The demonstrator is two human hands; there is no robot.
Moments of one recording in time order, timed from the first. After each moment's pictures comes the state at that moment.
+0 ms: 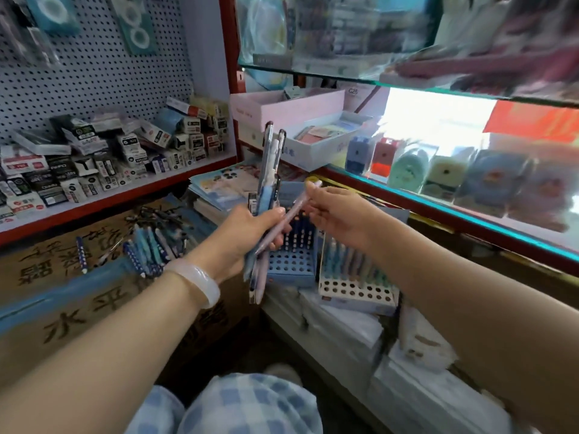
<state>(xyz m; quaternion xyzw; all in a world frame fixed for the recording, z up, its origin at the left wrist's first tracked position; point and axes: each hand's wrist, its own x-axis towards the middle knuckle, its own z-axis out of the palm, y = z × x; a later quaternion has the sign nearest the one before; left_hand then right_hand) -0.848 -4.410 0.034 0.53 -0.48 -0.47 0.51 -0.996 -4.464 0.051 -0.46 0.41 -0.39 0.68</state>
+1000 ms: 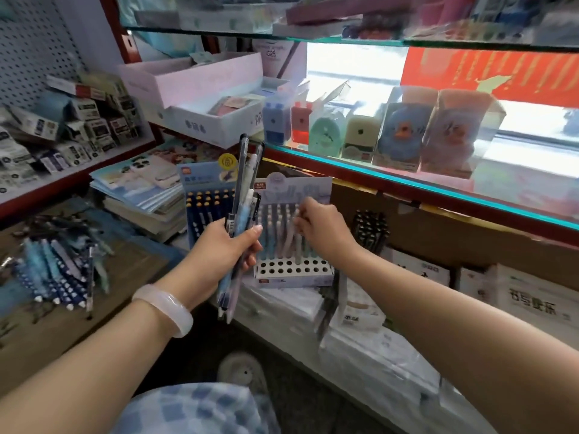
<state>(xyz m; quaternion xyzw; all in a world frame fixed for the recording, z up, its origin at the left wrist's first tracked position) -0.928 -4.432 -0.024 0.56 -0.54 -0.46 0.43 -1.102 -4.476 -0.043 -0.75 0.56 -0.31 0.18</state>
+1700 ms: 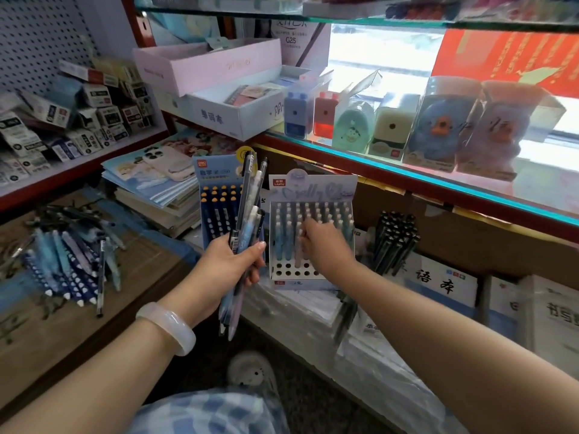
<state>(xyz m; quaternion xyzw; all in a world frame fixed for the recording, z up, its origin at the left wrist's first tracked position) -0.904 -4.436 -0.051 0.58 -0.52 -0.47 0.41 -1.071 -4.498 -0.081 -0.76 0.62 -0.14 0.15</state>
